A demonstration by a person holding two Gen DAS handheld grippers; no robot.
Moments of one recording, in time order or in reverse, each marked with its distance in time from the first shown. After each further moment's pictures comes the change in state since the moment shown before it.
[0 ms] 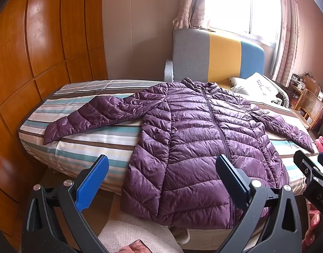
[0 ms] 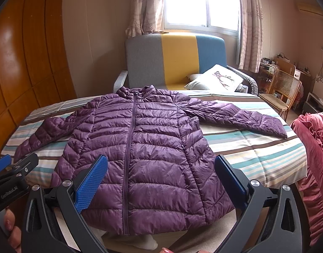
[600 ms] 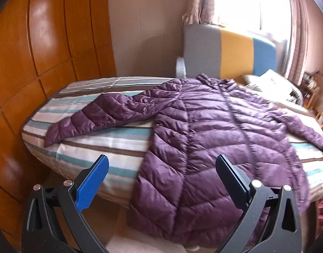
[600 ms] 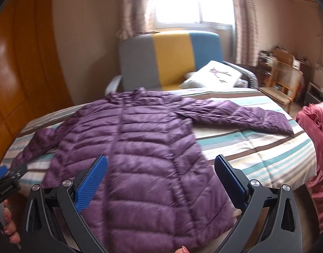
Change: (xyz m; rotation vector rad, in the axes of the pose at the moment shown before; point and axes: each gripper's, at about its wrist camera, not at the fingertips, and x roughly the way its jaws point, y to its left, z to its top) left arm 0.067 0.007 0.010 0.022 0.016 0.098; right arm 0.057 -0.052 0.010 0.074 0.002 -0.009
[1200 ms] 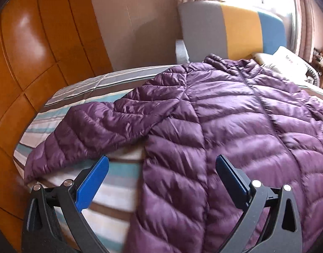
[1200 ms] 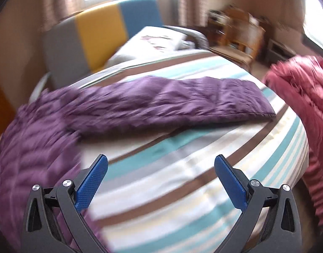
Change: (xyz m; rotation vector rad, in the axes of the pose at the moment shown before) left arm 0.159 -0.030 0.055 0.102 0.100 0.051; right arm 0.165 -0.184 0.044 0.267 0.188 -0.283
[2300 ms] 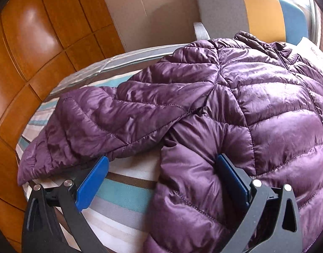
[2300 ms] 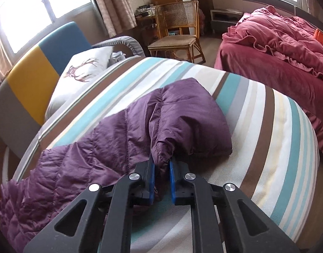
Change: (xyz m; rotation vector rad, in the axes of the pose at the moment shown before) left arm 0.084 0.011 0.005 -0.035 0.090 0.112; right arm 0.098 -0.116 0.071 0.400 -0.052 -0.153
